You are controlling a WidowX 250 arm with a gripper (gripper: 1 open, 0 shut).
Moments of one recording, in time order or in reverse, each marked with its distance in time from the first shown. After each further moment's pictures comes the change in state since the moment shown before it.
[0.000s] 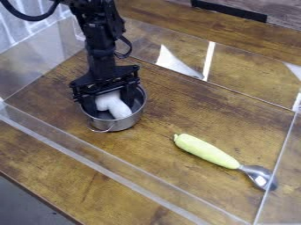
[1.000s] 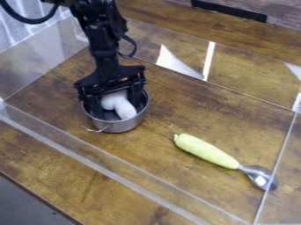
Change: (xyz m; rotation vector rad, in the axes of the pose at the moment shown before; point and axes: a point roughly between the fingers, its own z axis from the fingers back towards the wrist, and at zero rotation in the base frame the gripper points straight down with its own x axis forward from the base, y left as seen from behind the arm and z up) arm 0.002 -0.004 0.001 -0.062 -0.012 -0.100
